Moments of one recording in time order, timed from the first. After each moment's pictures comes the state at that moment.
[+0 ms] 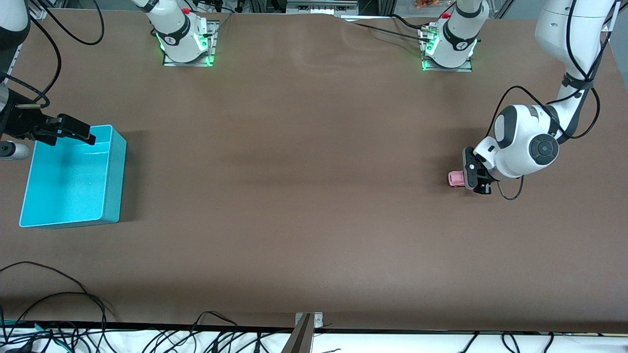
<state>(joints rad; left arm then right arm) 0.10 0.42 -0.07 -2.15 0.02 2.44 1.55 0.03 0.12 -0.06 -1.54 0.08 1.63 -0.04</state>
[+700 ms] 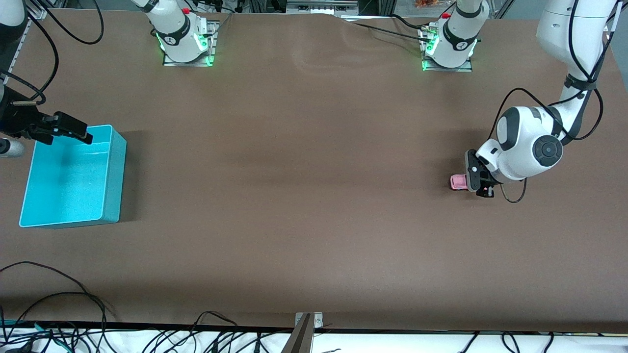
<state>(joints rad) 0.10 0.43 -0.07 -2.12 0.02 2.45 1.56 0.03 0.12 -0.06 -1.54 0.08 1.63 -0.04</state>
